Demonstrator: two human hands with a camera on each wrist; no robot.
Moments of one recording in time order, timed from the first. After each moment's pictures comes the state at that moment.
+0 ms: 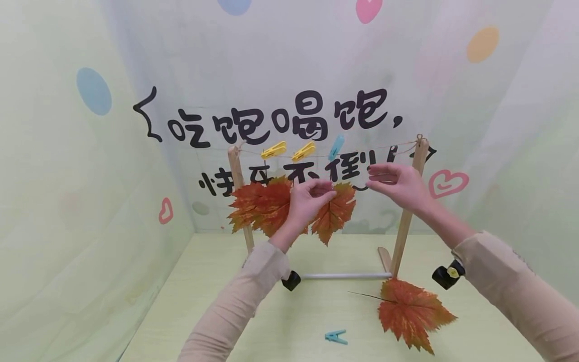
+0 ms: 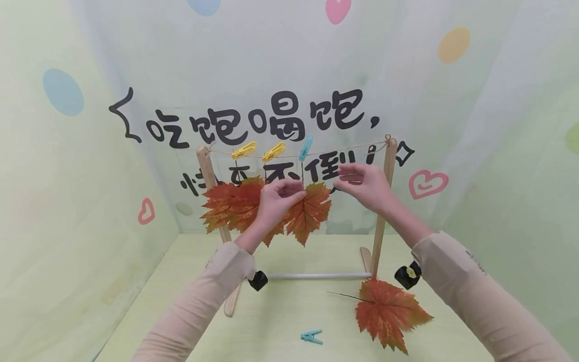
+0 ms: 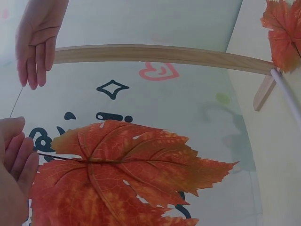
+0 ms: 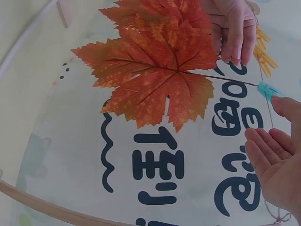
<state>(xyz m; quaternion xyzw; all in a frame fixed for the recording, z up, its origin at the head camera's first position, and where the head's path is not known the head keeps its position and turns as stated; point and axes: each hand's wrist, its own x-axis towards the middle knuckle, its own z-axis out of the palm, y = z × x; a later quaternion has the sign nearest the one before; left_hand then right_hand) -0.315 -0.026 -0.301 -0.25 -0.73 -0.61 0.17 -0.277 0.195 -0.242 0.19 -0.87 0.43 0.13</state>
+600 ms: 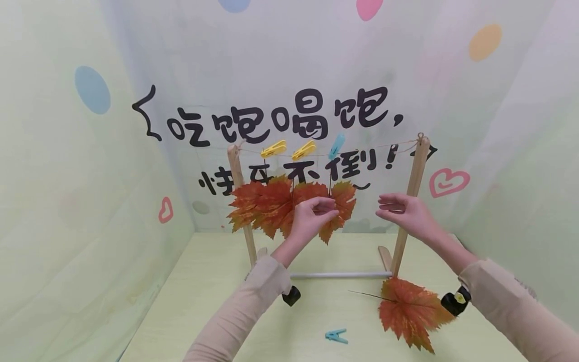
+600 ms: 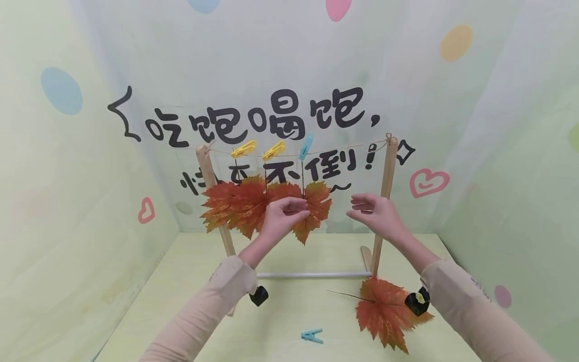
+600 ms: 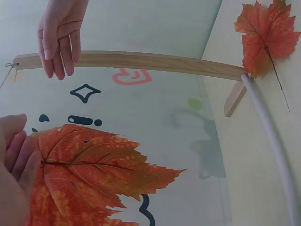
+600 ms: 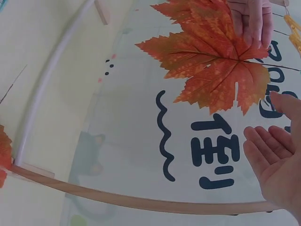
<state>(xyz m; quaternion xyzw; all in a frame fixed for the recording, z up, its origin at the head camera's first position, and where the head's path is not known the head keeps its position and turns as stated) -0.305 -0.024 -0.338 -0.22 -0.75 -0.62 0.10 -0.271 0.222 -0.309 0.17 -0.88 0.45 0.09</state>
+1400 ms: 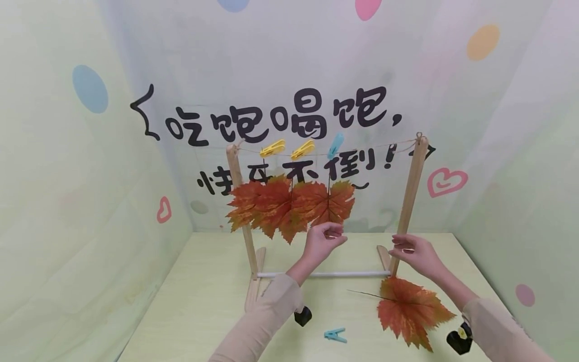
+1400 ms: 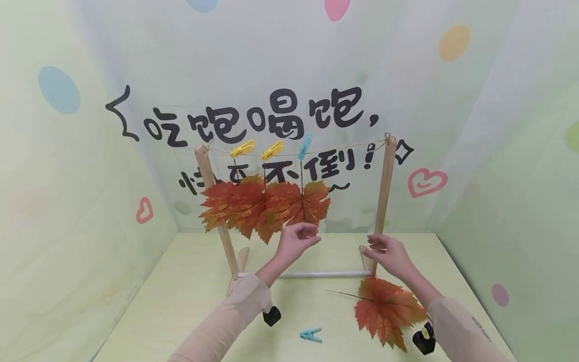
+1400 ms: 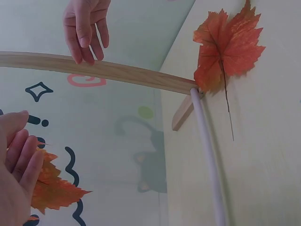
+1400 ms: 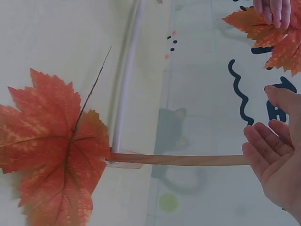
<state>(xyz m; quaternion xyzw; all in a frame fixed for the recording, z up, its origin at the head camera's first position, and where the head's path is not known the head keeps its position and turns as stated) -0.304 0.001 -0.408 -0.20 -0.76 -0.62 0.06 -0.253 0.257 -0.412 0.11 -0.90 0.42 0.07</state>
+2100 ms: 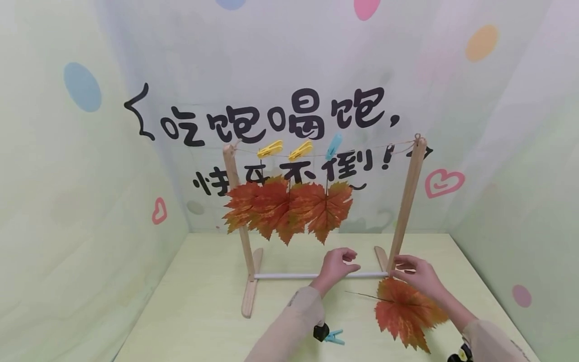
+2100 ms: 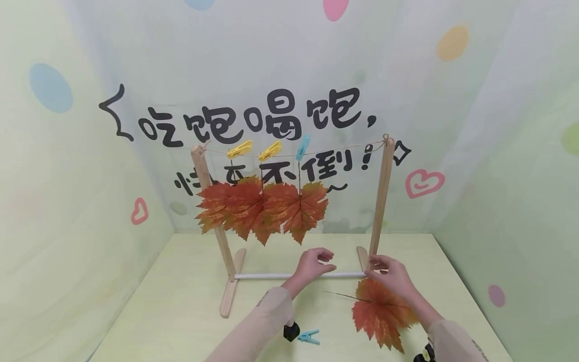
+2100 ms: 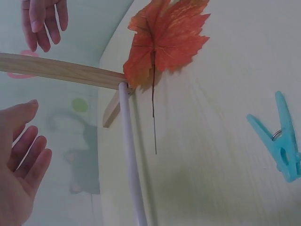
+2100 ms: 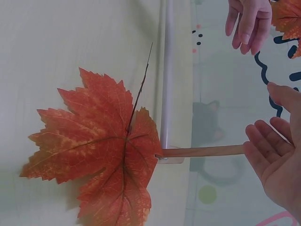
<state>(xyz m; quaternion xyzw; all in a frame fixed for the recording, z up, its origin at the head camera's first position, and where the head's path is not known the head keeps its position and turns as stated) -0.302 0.040 -0.481 -0.23 -0.84 -0.49 0.00 -0.234 0.265 -0.454 0.07 -0.88 0.46 0.05</state>
